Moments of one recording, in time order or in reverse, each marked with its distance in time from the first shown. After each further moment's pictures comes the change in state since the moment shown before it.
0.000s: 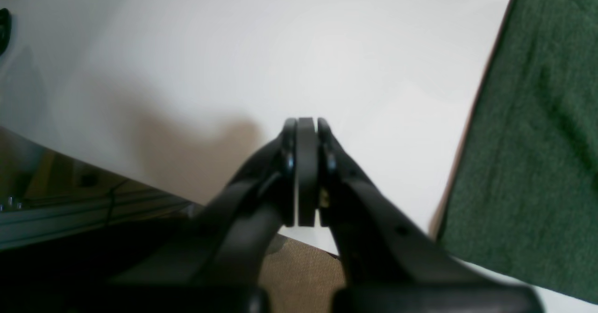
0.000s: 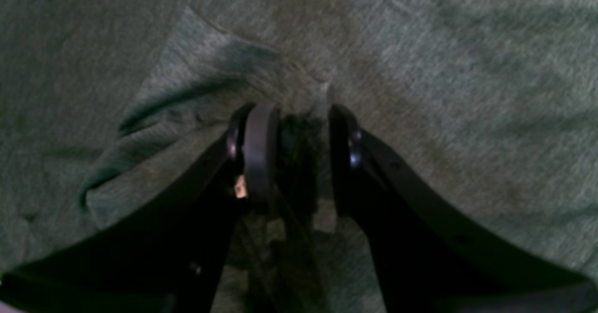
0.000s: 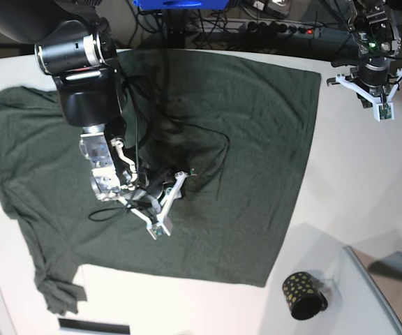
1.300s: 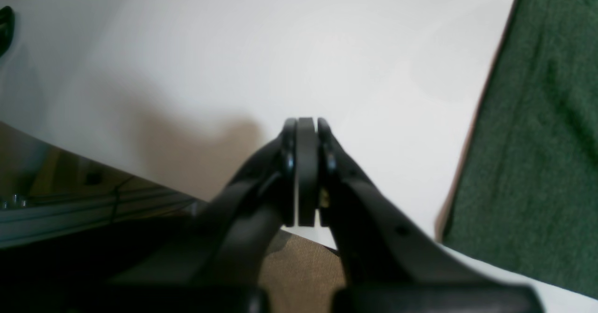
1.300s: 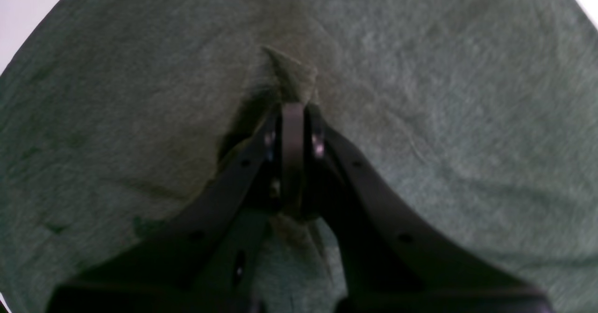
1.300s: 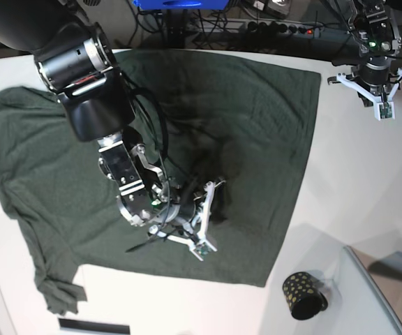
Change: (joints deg) left arm 0.2 0.0 -0.3 0.0 0.6 0.0 0.0; right arm 3.0 -0.2 -17.0 7.6 0.2 0.0 0.3
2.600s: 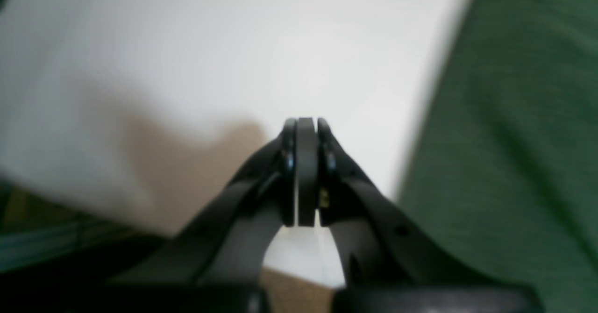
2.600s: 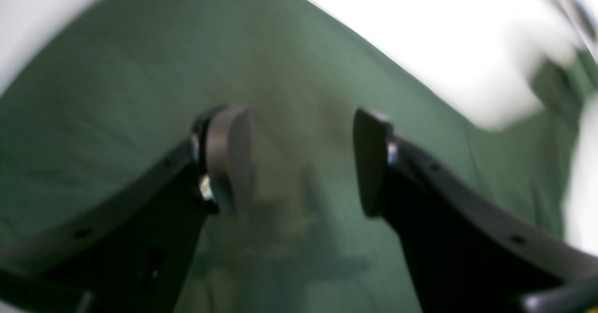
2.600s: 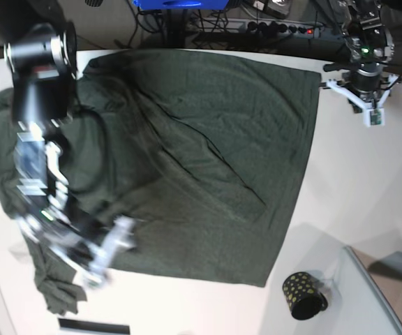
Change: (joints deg) left arm -2.0 0.5 5.9 -1.4 -0.2 0.0 -0.2; right arm -11.6 10.3 27.5 32.7 7.6 4.3 -20.1
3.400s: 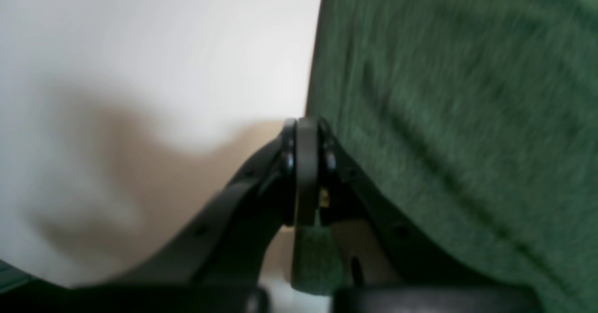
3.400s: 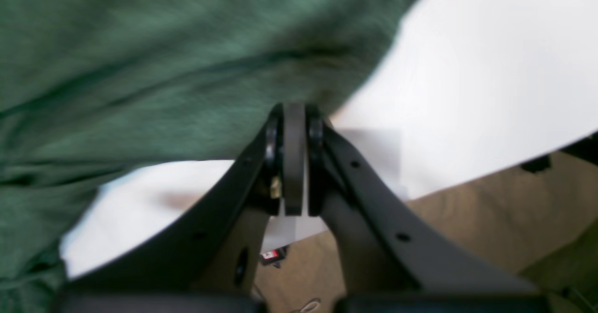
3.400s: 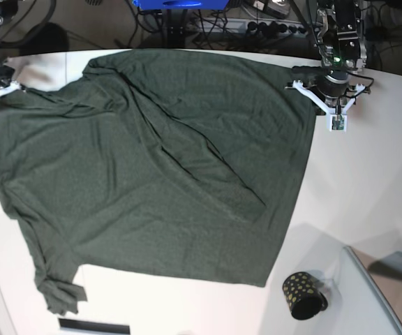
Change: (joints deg) left arm -3.8 -0.4 8.0 -8.8 0.1 0.0 -2.8; right arm -27.3 1.0 36.0 -1.8 0.9 -6.2 5.9
